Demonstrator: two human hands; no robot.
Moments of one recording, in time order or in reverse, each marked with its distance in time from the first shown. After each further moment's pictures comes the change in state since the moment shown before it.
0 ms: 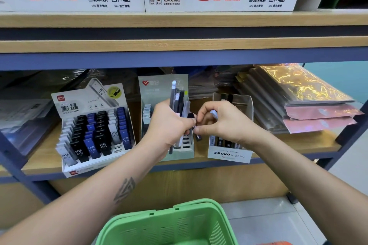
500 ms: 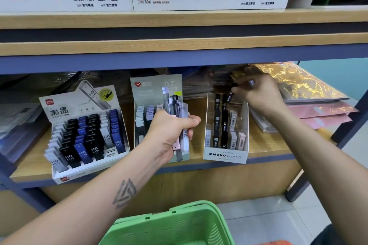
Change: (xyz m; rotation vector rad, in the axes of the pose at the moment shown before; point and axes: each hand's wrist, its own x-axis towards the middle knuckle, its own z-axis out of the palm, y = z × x) left_hand 0.004 -0.007 0.019 -0.394 -0.103 -0.271; right_hand 0.023 0.054 -0.080 -0.073 0.599 0.123
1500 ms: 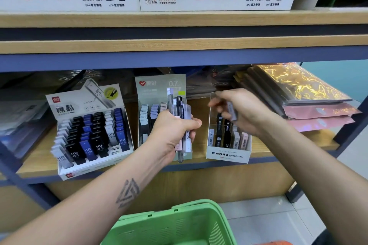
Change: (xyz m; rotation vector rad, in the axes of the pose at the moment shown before) left_hand -0.004 0.000 -0.005 0.023 -0.001 0.000; right_hand -0.032 -0.039 0.037 0.525 -0.365 0.338
